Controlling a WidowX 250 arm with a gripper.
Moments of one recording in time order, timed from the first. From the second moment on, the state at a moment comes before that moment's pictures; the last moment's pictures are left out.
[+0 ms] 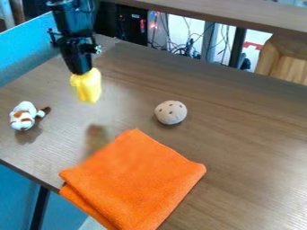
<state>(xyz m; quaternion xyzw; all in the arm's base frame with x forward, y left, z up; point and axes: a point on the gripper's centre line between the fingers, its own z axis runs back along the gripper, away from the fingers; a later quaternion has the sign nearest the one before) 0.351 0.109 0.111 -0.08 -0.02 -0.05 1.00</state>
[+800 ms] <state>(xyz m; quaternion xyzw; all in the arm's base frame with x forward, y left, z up) 0.367 0.122 0.079 -0.09 0.03 -0.03 0.99</state>
